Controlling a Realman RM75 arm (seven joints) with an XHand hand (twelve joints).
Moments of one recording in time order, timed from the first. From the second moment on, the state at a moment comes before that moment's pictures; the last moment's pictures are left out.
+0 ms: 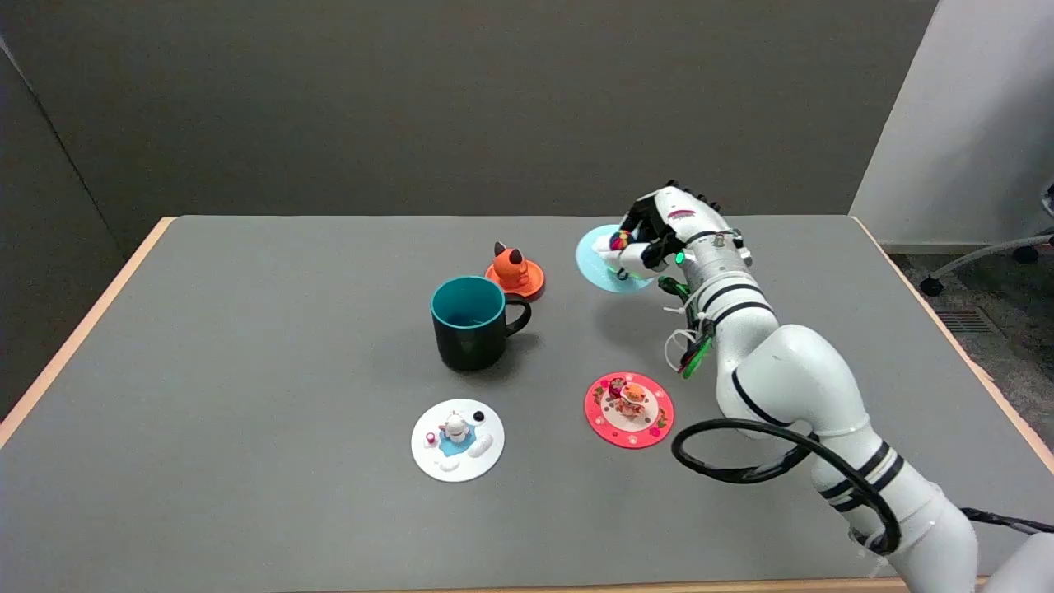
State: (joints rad) arm 0.21 -1.22 1.28 -1.71 -0.77 0.76 -1.54
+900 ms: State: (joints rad) arm 0.30 -1.11 1.10 -1.85 -0.37 0.68 -1.55
